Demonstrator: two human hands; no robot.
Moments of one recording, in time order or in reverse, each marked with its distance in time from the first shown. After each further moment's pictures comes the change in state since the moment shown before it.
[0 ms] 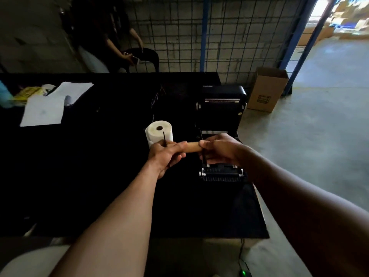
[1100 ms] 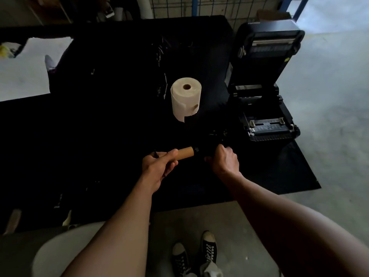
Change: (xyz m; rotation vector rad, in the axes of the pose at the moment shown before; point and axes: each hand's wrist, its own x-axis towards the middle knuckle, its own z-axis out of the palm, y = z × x) left_hand 0.020 -0.091 -0.188 0.010 0.067 -0.196; right_hand 0.039 0.100 0.208 -0.707 0.505 0.251
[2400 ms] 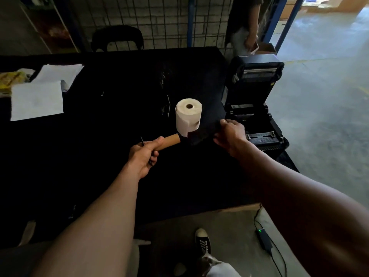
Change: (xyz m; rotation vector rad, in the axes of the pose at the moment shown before) left_hand 0.005 0.084 -0.037 -0.050 -0.046 0.028; right_hand 0.023 -0.054 -0.083 1.191 0.039 0.145
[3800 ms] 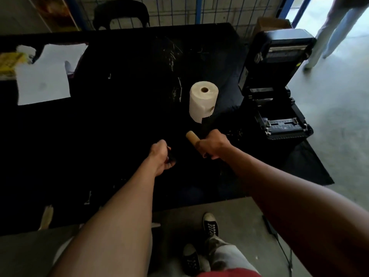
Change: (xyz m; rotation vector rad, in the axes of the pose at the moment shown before) left_hand 0.016 -0.029 -0.012 0.196 0.060 -0.222; right_hand -0.027 0.051 0.067 -0.993 -0.283 0.031
